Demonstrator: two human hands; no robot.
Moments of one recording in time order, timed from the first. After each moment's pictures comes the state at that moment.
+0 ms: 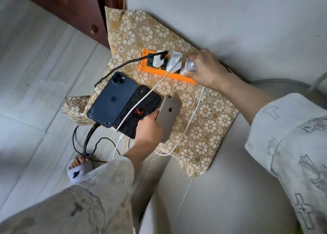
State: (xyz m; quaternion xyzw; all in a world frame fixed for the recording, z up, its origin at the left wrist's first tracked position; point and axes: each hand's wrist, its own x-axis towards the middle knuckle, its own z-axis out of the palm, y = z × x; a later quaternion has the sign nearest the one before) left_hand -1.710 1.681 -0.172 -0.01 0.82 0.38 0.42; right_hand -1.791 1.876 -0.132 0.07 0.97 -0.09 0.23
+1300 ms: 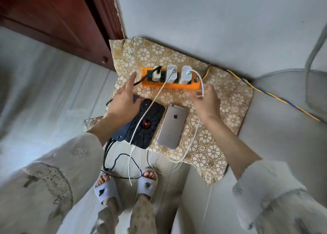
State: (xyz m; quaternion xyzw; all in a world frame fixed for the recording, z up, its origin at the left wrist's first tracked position) left_hand -1.812 1.647 -0.168 0.19 0.90 0.31 0.25; right_hand -1.713 1.838 -0.148 0.45 0.78 -0.43 0.00
